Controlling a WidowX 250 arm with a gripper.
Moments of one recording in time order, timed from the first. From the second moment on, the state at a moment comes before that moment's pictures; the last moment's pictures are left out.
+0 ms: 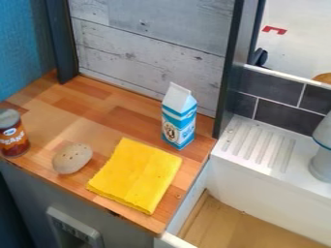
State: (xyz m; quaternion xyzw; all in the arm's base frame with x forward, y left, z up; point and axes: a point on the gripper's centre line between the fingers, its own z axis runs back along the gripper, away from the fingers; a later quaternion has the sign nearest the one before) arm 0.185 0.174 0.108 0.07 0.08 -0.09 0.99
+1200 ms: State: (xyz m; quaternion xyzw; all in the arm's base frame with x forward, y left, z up) arm 0.202 0.207 0.050 0.02 0.09 -0.03 1.00
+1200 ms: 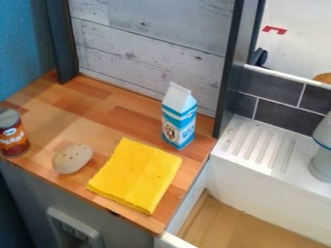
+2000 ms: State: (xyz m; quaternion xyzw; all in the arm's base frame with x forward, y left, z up) arm 0.288 0.202 0.049 -0.04 0.03 -0.04 1.00
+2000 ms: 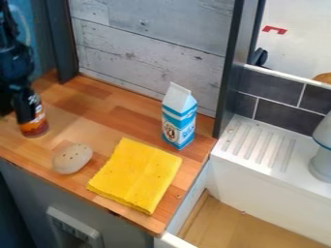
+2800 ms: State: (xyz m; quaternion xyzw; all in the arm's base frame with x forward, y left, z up) arm 0.367 0.199 0.077 -0.05 -0.03 -0.07 1.00
